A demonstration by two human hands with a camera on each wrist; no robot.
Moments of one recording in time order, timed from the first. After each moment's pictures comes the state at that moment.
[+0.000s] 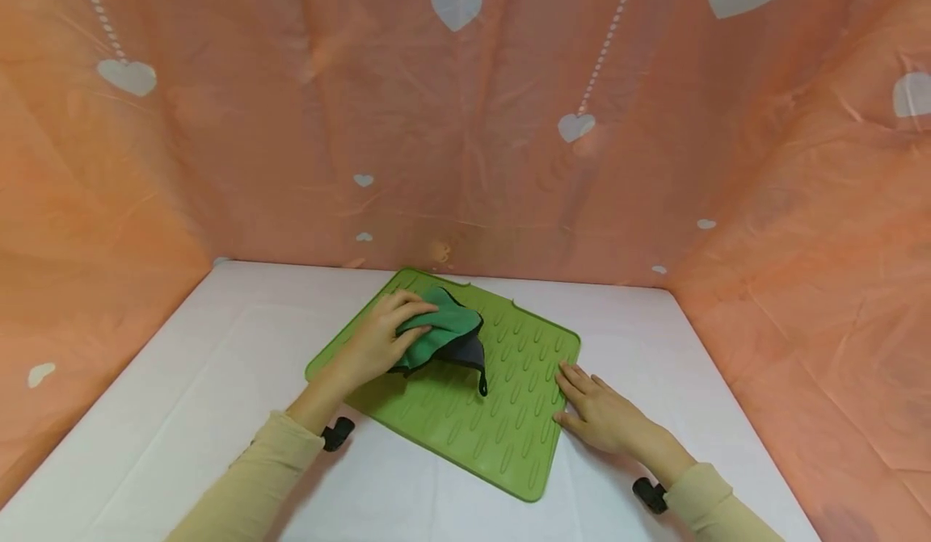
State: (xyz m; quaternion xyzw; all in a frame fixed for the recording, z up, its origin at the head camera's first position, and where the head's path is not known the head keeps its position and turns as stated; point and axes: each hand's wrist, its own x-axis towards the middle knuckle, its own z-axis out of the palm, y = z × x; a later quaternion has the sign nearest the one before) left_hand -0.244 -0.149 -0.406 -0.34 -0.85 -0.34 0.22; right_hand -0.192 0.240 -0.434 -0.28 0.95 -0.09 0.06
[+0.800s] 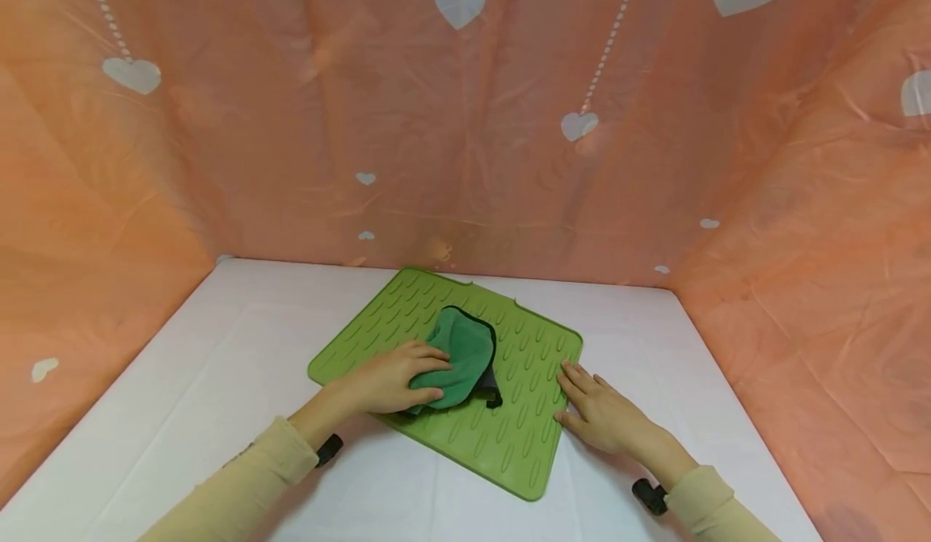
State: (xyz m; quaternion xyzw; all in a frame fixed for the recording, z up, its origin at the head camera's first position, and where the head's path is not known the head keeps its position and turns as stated) left_hand -0.219 -0.142 -0.430 -0.37 -0.91 -0.20 -0.04; right_hand -0.191 0.239 -0.436 -0.28 0.96 -0.08 0.06
